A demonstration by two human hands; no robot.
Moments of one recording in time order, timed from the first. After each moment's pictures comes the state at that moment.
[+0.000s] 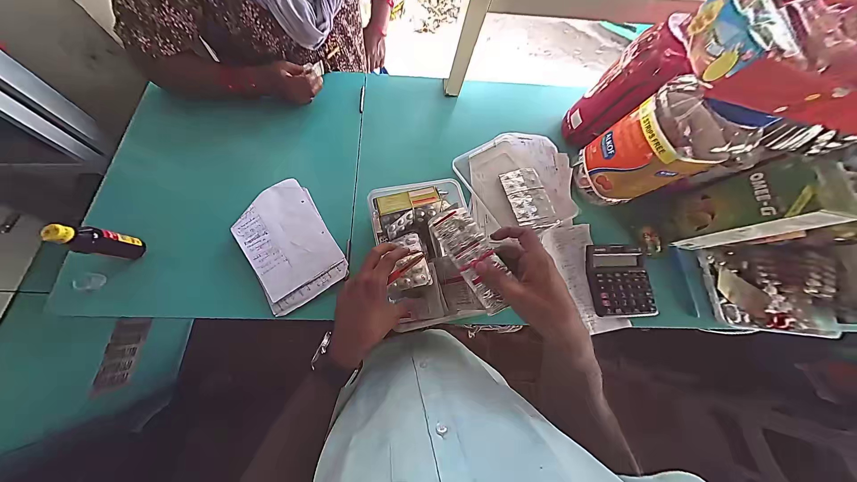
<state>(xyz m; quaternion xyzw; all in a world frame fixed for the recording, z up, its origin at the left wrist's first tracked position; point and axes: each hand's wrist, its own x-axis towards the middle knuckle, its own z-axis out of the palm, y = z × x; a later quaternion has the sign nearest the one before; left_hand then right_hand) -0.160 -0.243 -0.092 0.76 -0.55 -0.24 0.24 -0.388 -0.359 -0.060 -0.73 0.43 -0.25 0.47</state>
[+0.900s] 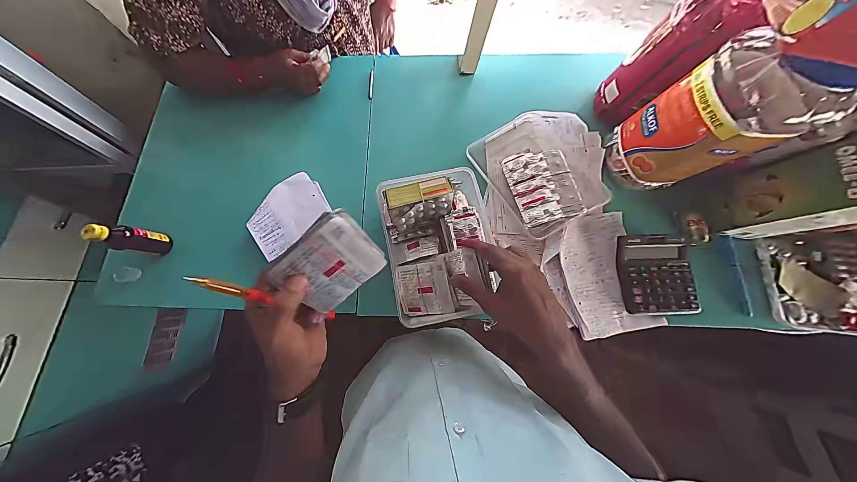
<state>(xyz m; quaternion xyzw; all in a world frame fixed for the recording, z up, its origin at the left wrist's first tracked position) -0.123 -0.190 -0.064 0.50 -0.21 -0.24 0.80 -0.369 -0.344 -0.081 -0.85 0.41 -0.18 0.27</state>
